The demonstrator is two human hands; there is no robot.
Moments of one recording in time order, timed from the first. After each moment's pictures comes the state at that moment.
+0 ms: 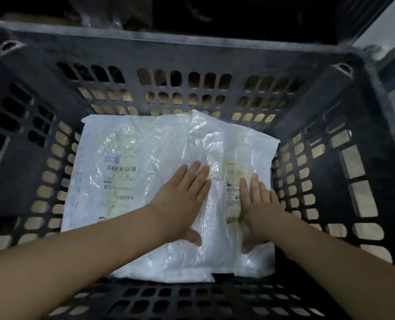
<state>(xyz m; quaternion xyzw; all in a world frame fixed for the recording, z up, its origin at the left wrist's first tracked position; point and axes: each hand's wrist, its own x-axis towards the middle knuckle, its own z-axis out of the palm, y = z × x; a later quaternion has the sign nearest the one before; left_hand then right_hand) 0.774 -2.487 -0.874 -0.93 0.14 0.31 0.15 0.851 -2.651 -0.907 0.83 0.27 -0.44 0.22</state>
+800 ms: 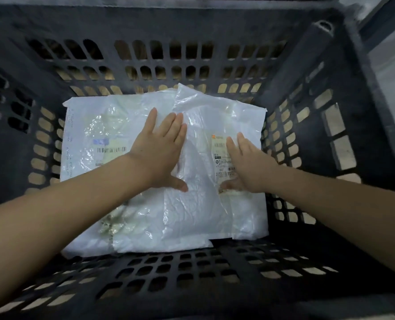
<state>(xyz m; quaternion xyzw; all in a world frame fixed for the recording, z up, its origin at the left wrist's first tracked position) 0.795 -2.458 -0.859 -0.93 0.07 0.27 0.21 0.870 -2.654 -0.897 0.87 0.35 -0.32 0.12</state>
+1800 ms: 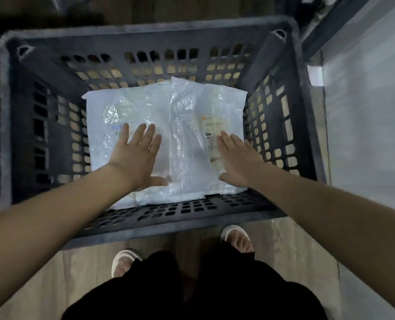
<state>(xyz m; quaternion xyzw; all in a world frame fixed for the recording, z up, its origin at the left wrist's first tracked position) 0.729 -2.451 -0.779 -0.90 0.04 0.38 0.22 0.810 -2.659 -0.801 0.85 0.32 -0.39 0.13</state>
